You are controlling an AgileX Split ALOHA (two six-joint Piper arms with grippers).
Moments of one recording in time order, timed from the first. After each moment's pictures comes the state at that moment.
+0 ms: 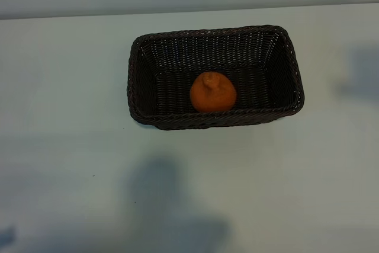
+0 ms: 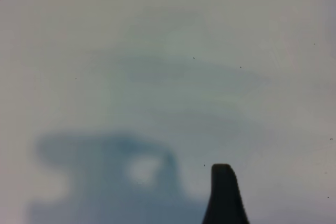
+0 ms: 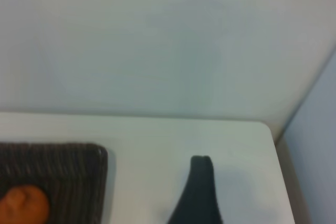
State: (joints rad) left arm -0.06 -0.01 -0.50 0.17 1.11 -0.24; right arm -0.22 0.80 -1.61 0.08 1.23 -0.07
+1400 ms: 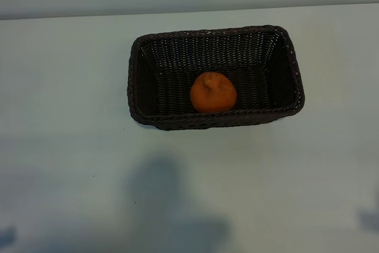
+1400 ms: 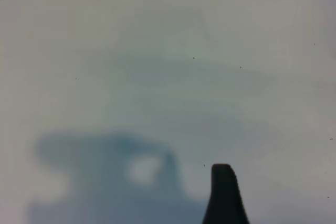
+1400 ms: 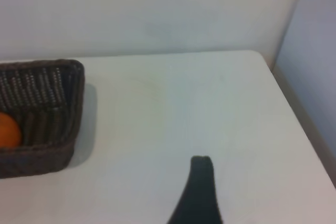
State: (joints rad) left arm -0.06 -0.01 -0.50 0.17 1.11 -0.24; right arm -0.22 -0.01 -0.69 0.01 1.05 0.04
